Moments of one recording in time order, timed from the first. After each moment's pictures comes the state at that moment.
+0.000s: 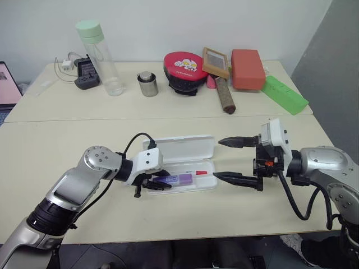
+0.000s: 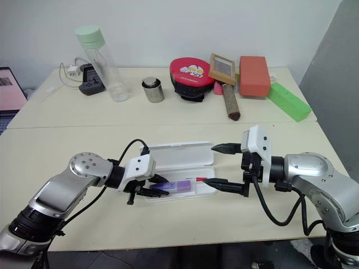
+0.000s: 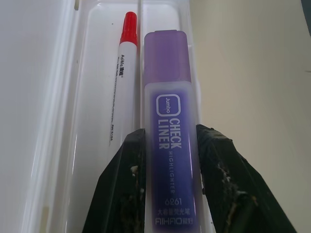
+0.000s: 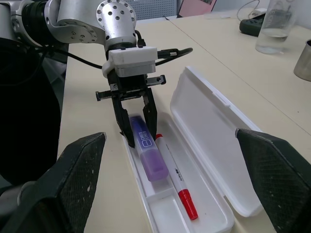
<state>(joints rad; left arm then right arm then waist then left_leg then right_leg) -0.41 0.88 -0.29 -0.23 -0.23 0.49 -1.24 -0.35 -0.78 -0.02 -0.62 0.76 0.74 0.86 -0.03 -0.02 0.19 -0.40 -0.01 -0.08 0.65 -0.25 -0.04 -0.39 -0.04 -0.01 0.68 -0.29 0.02</state>
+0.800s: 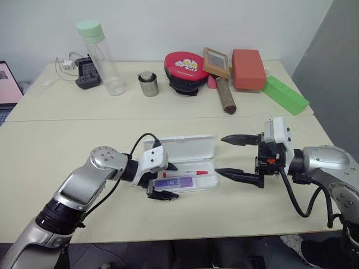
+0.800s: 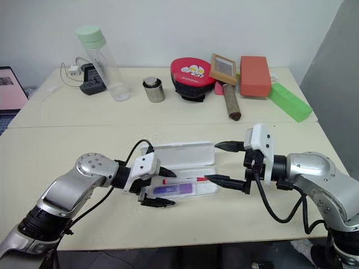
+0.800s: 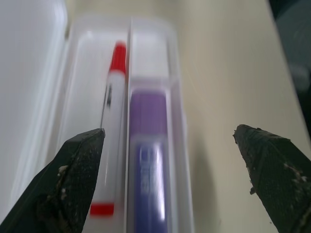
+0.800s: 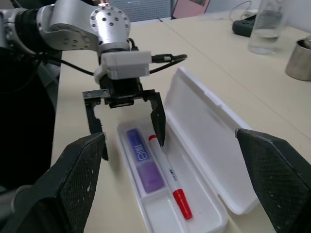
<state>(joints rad) -0.44 0.75 -0.25 -0.27 -0.35 0.59 -1.22 -0.34 -0.79 -0.05 -0.56 0.73 0.73 0.82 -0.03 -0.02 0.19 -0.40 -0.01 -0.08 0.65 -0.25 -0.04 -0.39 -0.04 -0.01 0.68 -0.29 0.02</state>
